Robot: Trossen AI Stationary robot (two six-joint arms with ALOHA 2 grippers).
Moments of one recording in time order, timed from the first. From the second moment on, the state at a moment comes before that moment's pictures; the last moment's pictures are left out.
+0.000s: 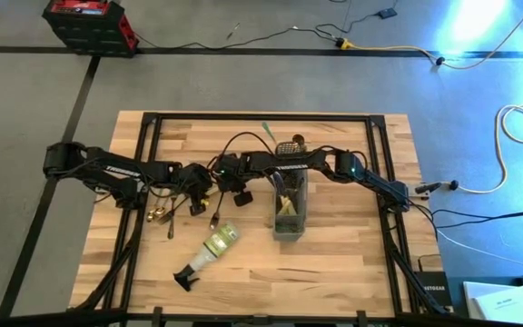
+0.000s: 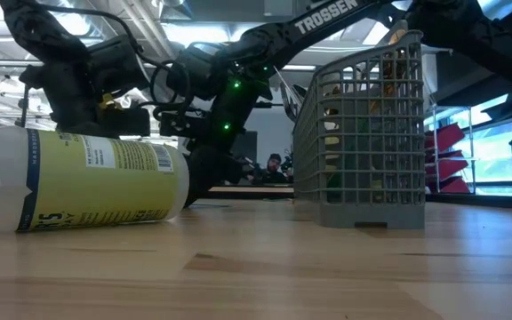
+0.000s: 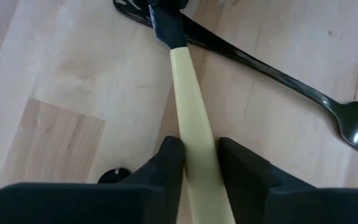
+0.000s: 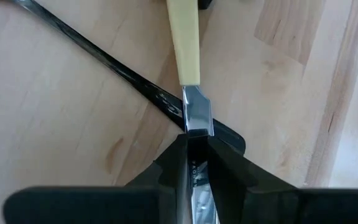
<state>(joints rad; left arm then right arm) 0.15 1.33 0.42 -0.23 -0.05 -0.14 -0.10 2.49 2.03 -0.64 -0.01 -0.53</state>
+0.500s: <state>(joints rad) 0.15 1.33 0.42 -0.24 -0.07 -0.12 -0.10 2.44 2.02 -0.68 -0.04 -0.53</state>
